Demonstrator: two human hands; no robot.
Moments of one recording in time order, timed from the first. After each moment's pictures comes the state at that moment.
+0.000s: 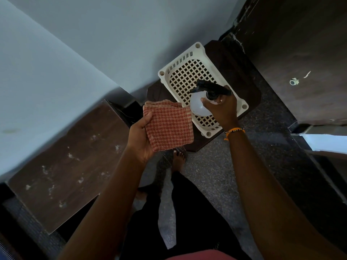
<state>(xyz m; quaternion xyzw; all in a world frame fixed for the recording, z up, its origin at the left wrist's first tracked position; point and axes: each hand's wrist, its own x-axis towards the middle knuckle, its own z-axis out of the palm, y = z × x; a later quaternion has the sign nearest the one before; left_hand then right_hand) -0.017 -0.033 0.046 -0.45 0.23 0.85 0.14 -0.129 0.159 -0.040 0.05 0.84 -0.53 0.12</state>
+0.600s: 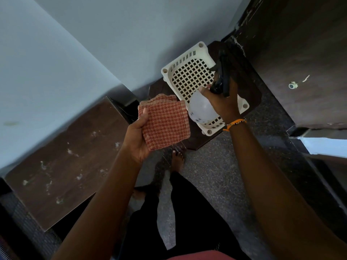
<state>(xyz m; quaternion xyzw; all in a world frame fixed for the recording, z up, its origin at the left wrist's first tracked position) 0.001 -0.042 0.046 -0.41 0.24 0.87 0.11 -0.134 0.136 0.003 0.02 0.82 -0.56 0.11</state>
